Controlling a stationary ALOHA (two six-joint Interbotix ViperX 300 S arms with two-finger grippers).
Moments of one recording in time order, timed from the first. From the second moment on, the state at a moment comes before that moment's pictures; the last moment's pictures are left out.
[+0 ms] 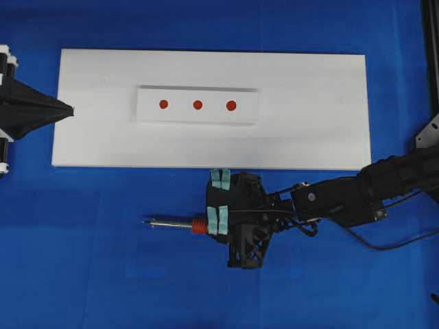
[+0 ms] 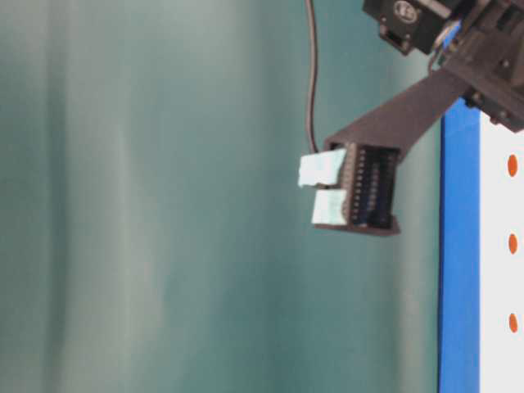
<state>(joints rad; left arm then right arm) 0.02 -1.00 1.24 0.00 -0.29 0.00 0.26 0.31 0.51 0.00 -0.02 0.51</state>
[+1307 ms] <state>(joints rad) 0.02 -1.00 1.24 0.00 -0.29 0.00 0.29 0.04 0.29 -0.16 0.62 0.50</state>
